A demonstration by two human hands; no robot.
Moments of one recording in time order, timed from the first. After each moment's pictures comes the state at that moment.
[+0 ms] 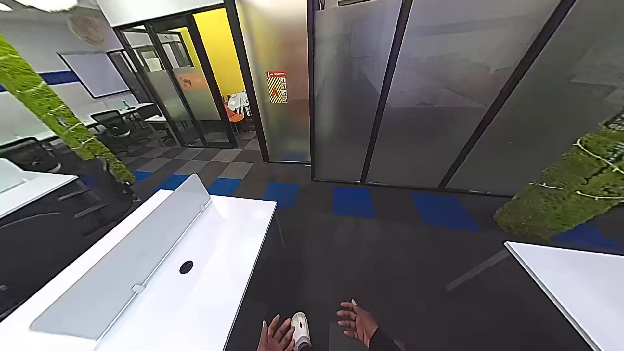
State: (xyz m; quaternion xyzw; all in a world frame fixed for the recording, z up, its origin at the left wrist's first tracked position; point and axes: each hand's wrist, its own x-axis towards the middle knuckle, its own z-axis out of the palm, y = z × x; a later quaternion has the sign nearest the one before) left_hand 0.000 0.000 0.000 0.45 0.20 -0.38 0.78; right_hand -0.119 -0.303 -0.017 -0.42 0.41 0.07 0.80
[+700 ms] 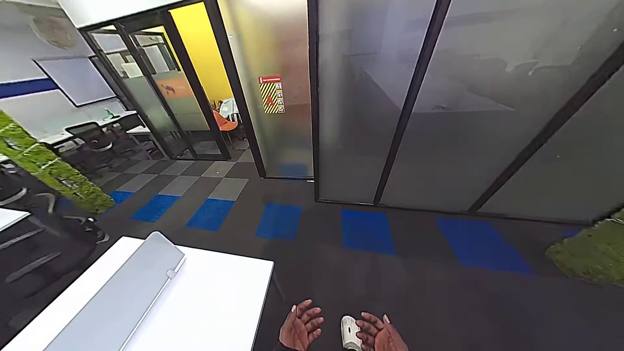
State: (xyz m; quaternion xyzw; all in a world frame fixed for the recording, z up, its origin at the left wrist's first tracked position) left_hand 0.376 -0.295 0.056 0.30 0.00 -0.48 0.82; right_hand 0.189 -0.519 0.052 -0.33 0.31 -0.08 0.89
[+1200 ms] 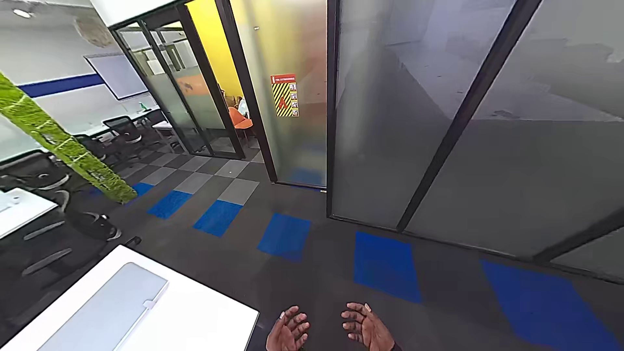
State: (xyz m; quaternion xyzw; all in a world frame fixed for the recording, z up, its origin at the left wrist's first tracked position) left_hand 0.537 -0.476 0.072 0.34 0.06 -0.39 0.85; right_hand 0.422 -0.756 0.064 -0.39 0.22 0.02 0.89
